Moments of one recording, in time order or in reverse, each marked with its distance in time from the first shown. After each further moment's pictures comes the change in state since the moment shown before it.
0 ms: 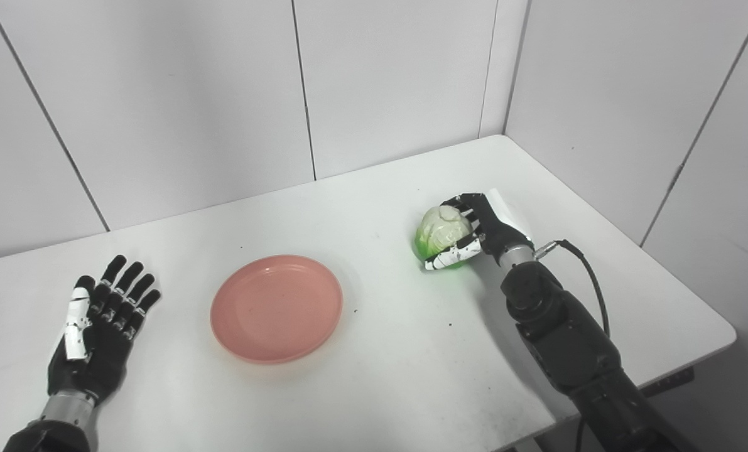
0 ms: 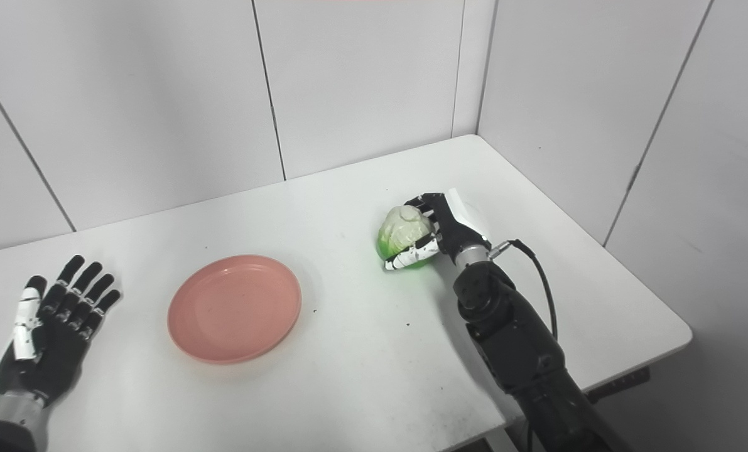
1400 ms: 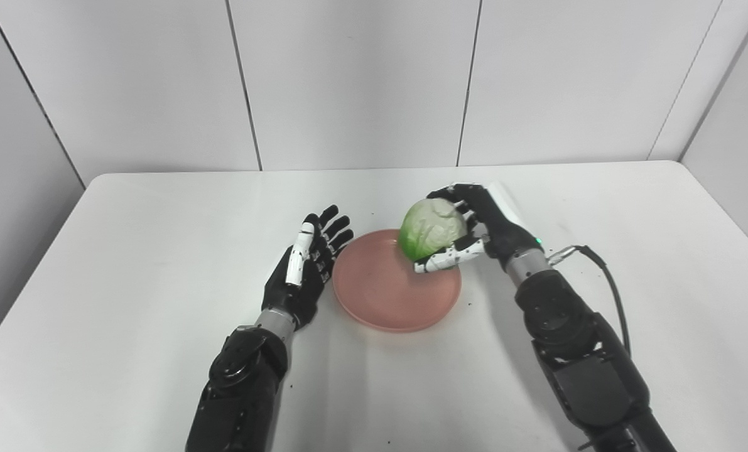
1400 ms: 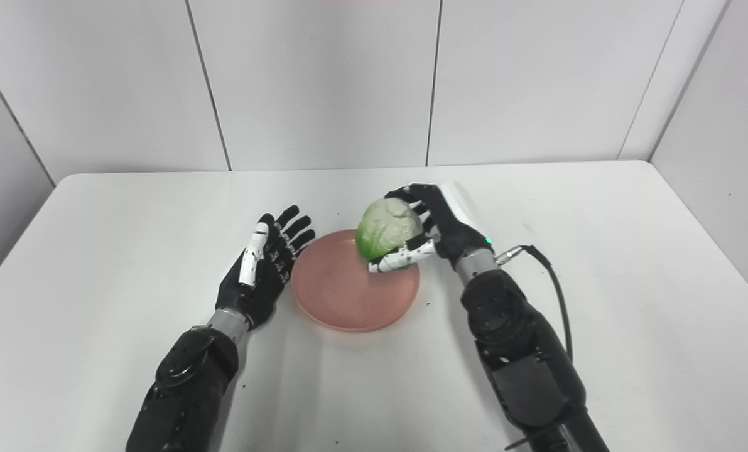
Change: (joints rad) left arm 0.085 -0.195 -0.150 -0.254 0.122 0.109 0.251; right arm -0.154 0.205 0.240 -0.062 -0.001 -0.061 0.146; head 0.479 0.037
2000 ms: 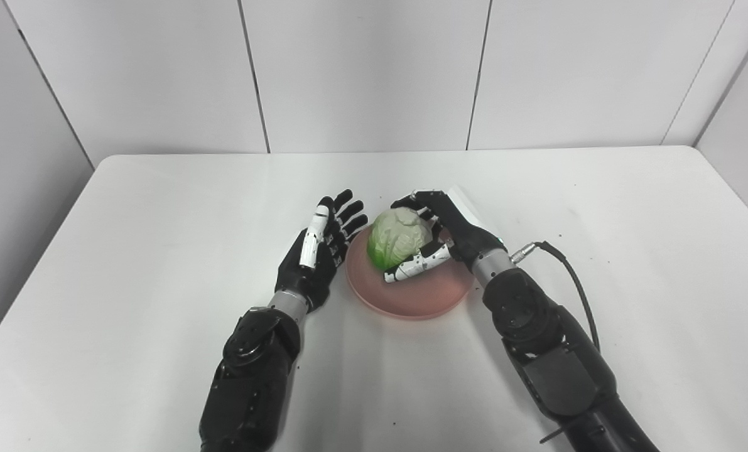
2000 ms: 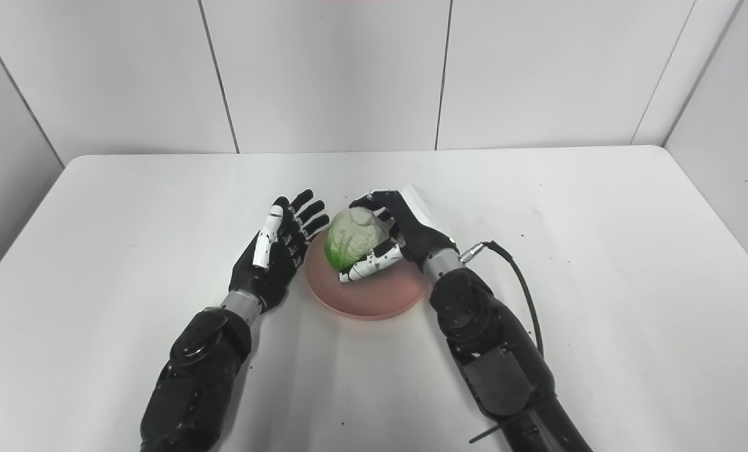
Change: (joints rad) left arm 0.002 -0.012 -0.002 -0.019 0.012 0.023 0.021; right arm -0.007 0.044 0.074 0.100 -0.024 -0.060 0.001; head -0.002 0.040
